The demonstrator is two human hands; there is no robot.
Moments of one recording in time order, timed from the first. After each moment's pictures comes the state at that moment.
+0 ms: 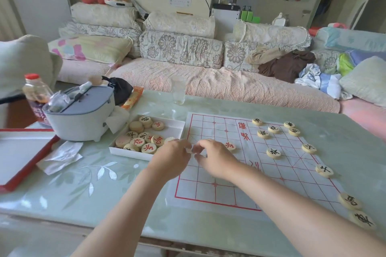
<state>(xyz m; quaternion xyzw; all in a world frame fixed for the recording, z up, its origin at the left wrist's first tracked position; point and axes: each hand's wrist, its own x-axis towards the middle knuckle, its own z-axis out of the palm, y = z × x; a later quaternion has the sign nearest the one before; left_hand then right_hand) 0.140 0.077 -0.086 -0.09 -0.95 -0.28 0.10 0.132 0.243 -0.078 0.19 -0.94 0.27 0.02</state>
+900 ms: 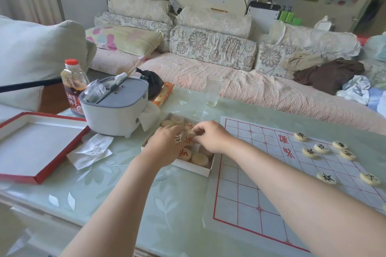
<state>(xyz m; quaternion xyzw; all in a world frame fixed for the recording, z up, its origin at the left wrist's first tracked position) 0.089 -0.040 -0.093 -0.02 -0.95 -0.27 0.11 0.025 0.124 -0.072 0.19 -0.94 0.29 -0.05</state>
